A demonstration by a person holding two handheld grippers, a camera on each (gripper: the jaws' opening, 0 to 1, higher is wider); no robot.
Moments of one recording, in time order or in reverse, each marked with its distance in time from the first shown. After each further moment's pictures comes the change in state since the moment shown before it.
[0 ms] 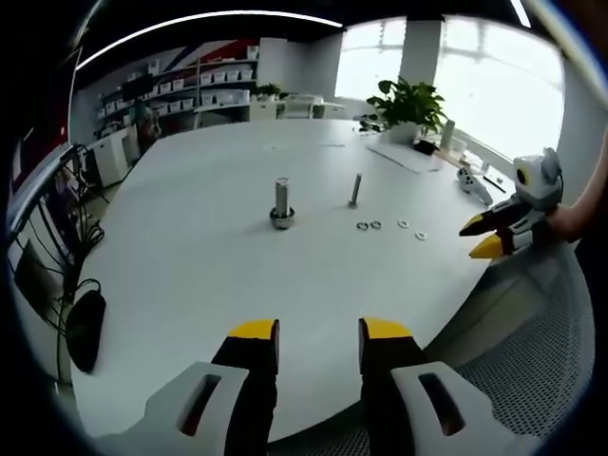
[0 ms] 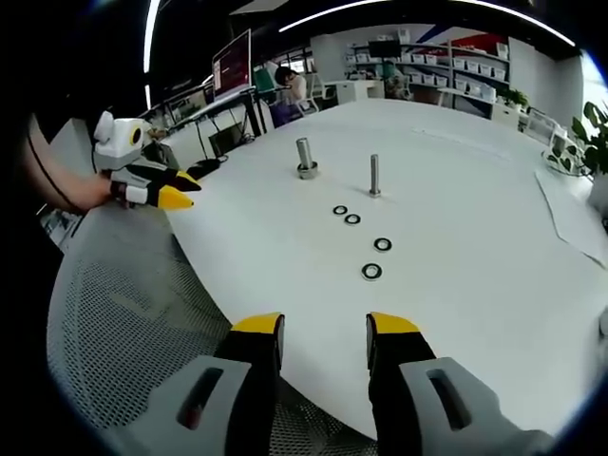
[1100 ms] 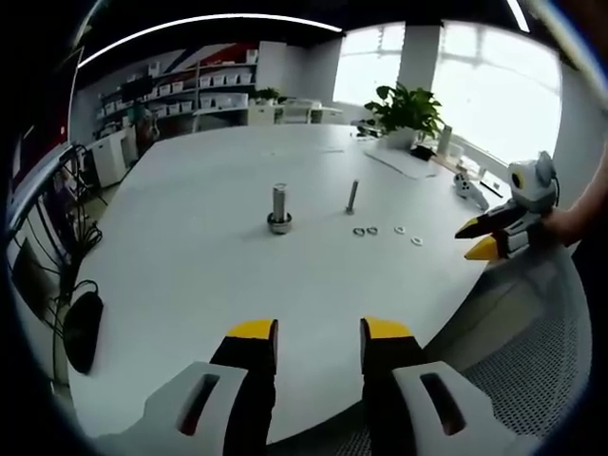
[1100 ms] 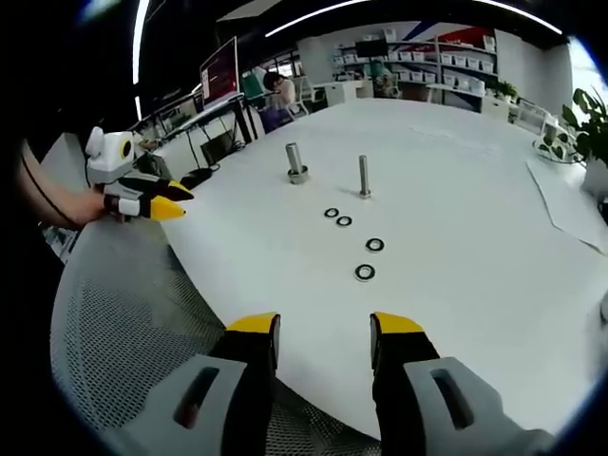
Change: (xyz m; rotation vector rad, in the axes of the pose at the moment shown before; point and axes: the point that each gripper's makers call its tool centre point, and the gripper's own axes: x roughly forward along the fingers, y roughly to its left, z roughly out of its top) left arm -0.002 -0.002 0.003 -0.002 -0.023 -0.021; right arm -0.005 -0.011 0.008 0.031 -0.040 -0.054
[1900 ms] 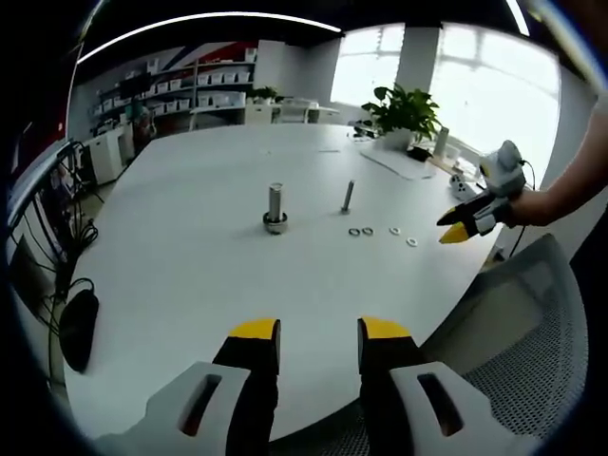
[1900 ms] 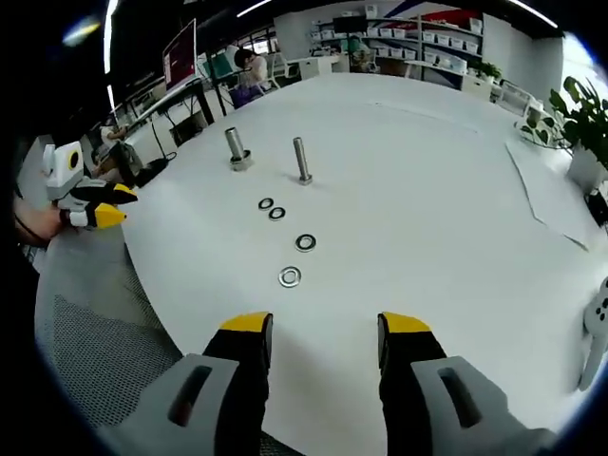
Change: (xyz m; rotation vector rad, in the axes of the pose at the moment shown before) left arm 0.001 -0.004 0.001 -0.017 -0.004 -0.029; right arm 0.027 -0.063 -0.002 0.066 0.174 -0.082
